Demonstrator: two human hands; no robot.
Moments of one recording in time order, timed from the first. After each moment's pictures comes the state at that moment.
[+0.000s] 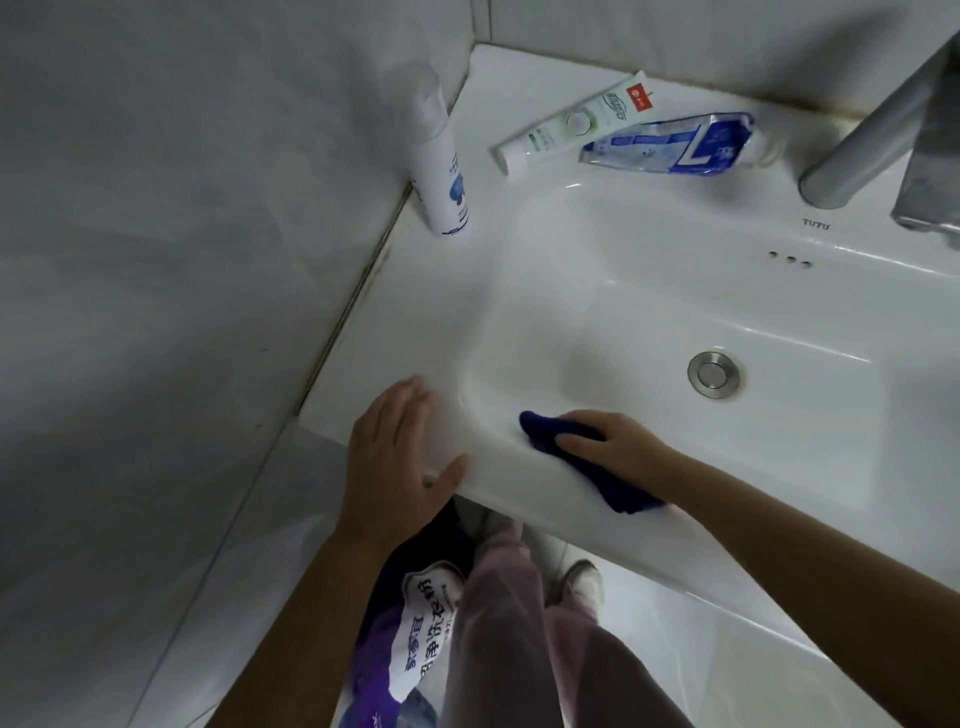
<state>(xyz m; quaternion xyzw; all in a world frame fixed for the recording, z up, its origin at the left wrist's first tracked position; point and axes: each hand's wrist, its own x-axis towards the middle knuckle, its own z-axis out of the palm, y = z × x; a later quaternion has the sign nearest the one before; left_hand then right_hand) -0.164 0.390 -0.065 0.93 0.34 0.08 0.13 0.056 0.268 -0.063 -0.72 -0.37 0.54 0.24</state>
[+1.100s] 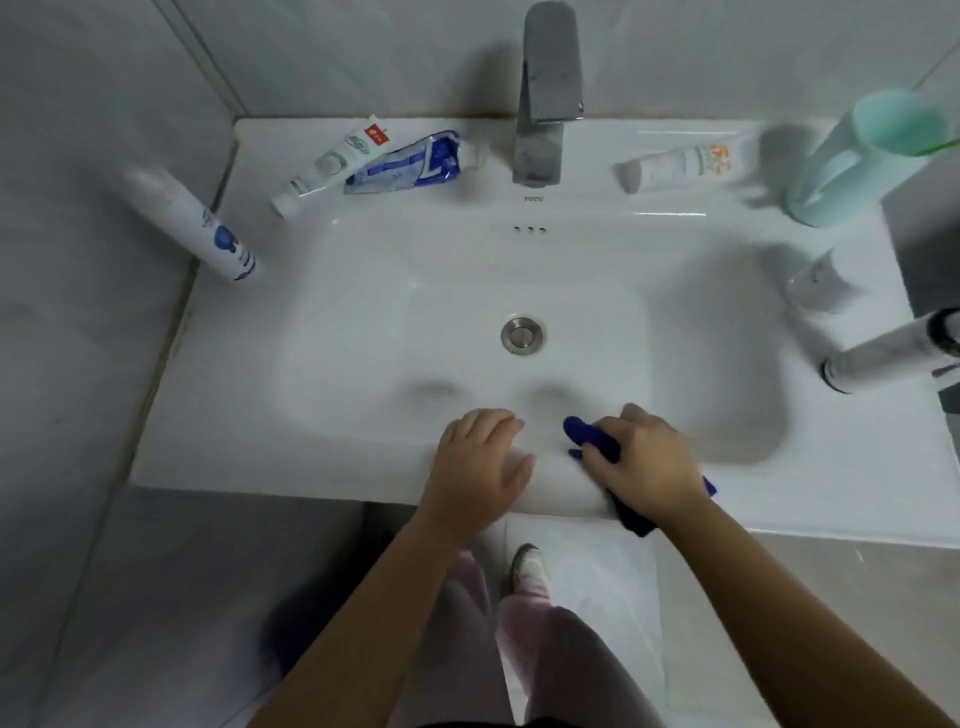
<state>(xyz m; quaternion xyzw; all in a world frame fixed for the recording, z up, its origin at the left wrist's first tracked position) -0.026 0.224 -0.066 0.97 0.11 0.08 0.21 0.094 0.059 -0.049 -0.93 -0.32 0.15 0.13</state>
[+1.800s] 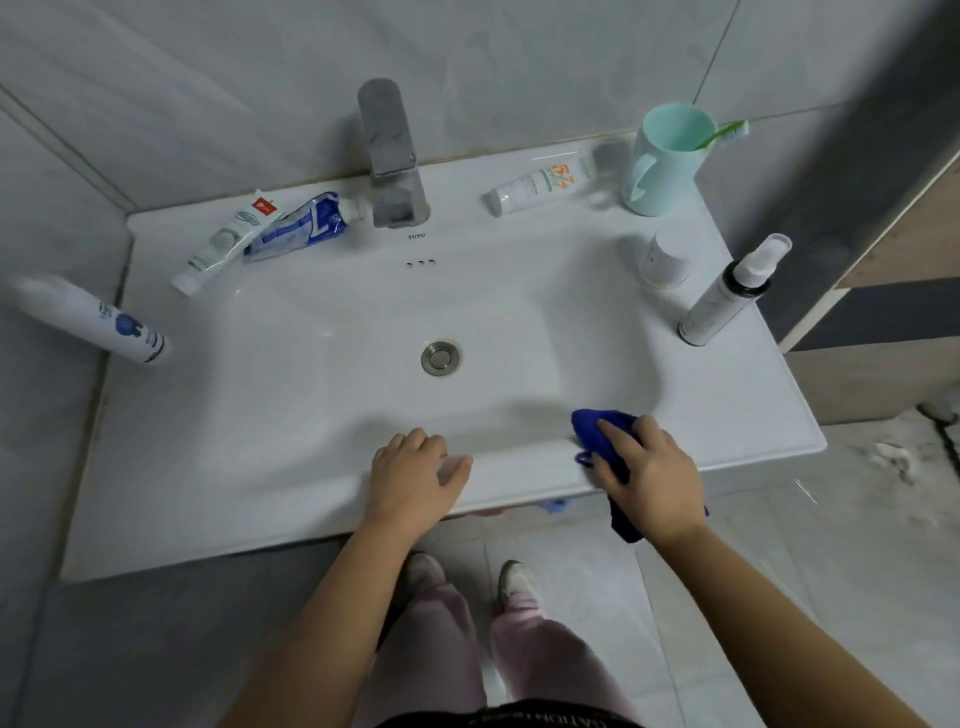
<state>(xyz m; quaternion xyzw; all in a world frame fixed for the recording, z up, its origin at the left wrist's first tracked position) -0.013 0.207 -0.045 0.98 0.14 -0.08 0.14 0.068 -0.040 -0.052 -0.95 -0.22 -0.04 0.20</state>
